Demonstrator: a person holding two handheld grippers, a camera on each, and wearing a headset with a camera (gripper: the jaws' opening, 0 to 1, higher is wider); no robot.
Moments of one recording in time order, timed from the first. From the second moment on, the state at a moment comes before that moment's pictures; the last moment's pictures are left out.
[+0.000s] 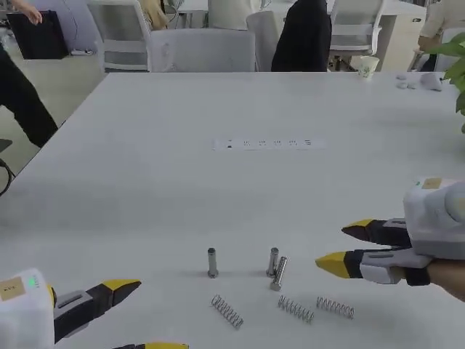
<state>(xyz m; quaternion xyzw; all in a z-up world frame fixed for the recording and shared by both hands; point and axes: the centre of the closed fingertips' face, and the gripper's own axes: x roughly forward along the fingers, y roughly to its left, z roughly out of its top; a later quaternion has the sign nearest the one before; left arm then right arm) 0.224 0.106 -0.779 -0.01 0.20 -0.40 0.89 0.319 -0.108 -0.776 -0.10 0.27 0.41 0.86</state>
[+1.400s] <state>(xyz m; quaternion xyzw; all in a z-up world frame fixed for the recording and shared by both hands) 0.224 0.105 -0.782 -0.01 0.20 -0.40 0.89 0.336 -0.081 -0.817 -0.10 0.36 0.35 0.86</state>
